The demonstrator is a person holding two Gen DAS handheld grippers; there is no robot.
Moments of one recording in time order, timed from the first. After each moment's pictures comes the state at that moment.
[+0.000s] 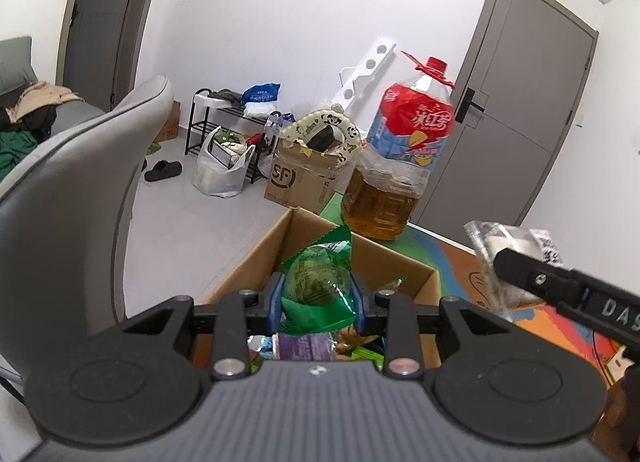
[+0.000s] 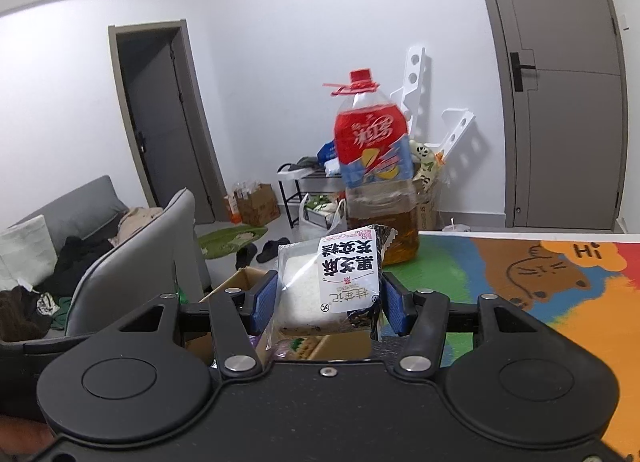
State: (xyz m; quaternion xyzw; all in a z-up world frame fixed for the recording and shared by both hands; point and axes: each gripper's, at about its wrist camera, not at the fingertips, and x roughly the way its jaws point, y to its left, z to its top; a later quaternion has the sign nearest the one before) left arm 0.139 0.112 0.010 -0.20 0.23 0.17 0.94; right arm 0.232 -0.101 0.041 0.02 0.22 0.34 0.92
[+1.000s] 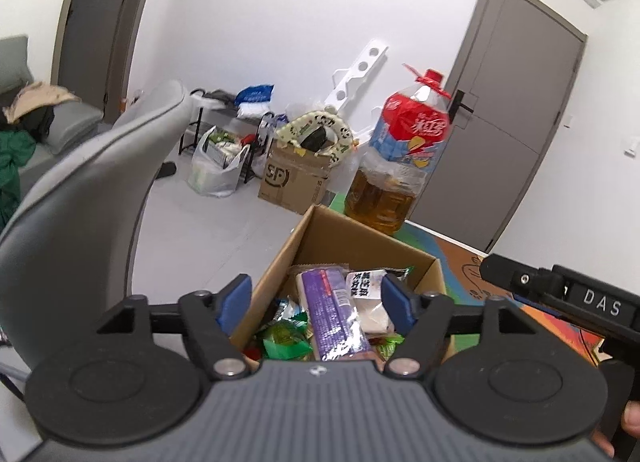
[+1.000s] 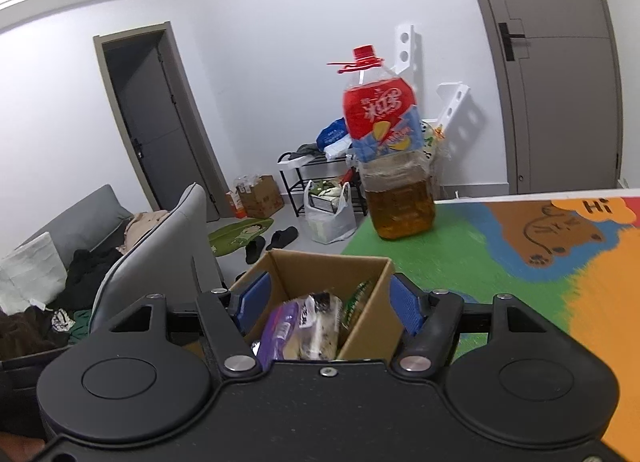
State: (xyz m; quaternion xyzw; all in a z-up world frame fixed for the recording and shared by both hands) left arm 0.095 0.124 0.023 -0.19 0.22 0.15 0.95; right arm 0.204 -0.103 0.039 0.07 0.25 0.33 0.91
